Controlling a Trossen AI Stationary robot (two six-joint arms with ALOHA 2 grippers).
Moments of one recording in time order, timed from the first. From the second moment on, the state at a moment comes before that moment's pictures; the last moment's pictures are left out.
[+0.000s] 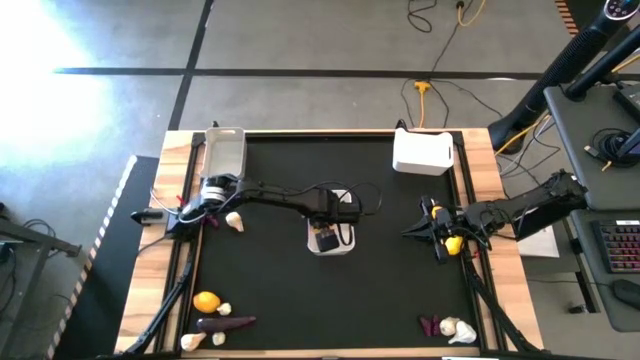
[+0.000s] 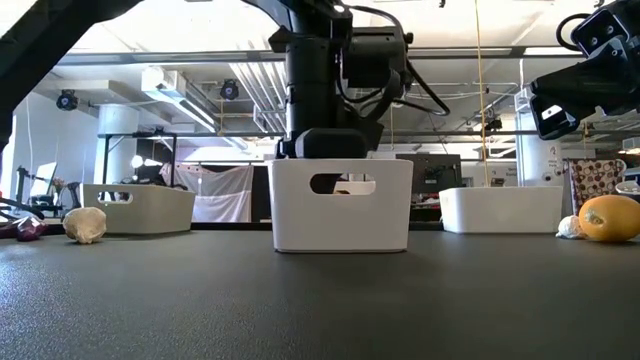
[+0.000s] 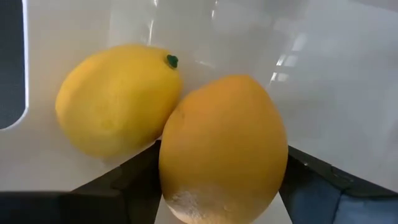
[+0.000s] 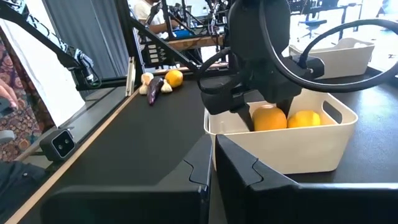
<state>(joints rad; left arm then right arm) 0.00 2.24 1.82 -1.10 -0.17 -0.31 0.33 0.28 0.01 0.16 0.18 0.16</state>
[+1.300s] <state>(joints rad) -0.02 2.17 2.02 -1.03 -0.17 -0.41 0.33 0.28 0.01 0.16 0.18 0.16</state>
